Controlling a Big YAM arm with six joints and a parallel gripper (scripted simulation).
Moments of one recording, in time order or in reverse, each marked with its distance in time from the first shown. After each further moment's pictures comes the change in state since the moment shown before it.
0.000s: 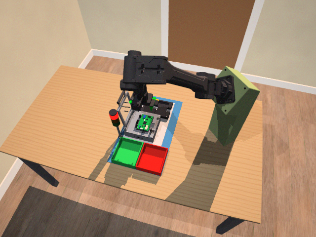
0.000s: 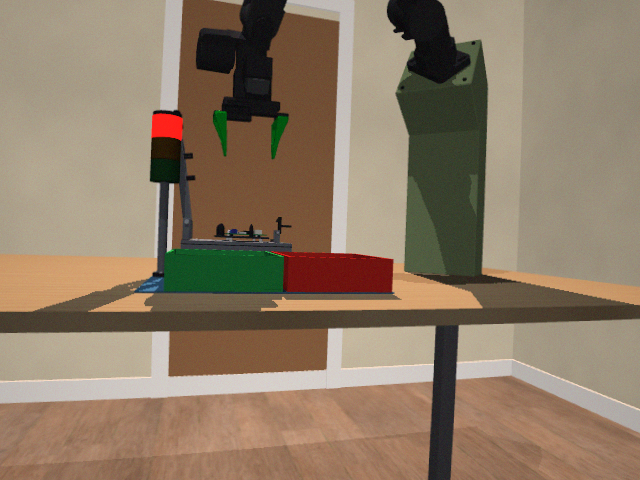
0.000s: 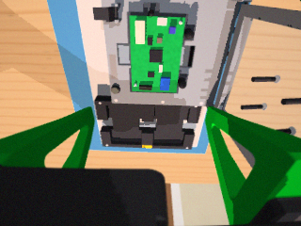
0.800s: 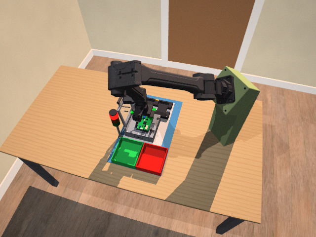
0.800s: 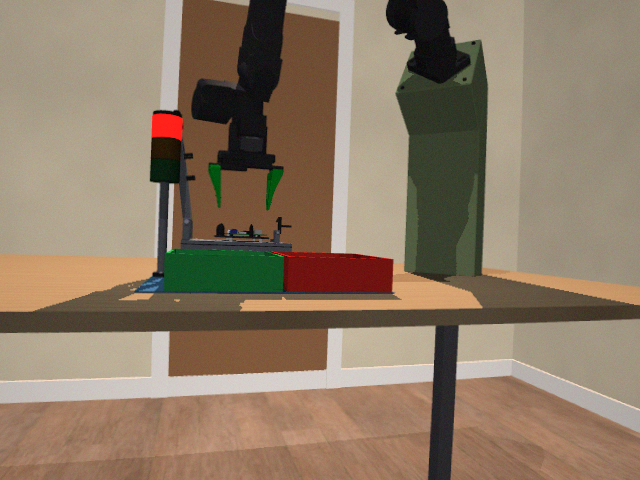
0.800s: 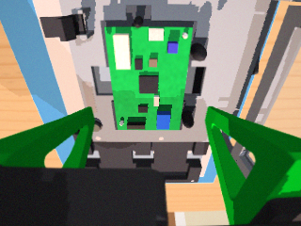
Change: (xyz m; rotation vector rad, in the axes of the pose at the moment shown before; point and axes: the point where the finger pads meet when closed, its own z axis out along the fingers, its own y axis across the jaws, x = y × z) arm 0.002 -0.009 0.096 0.022 0.003 0.022
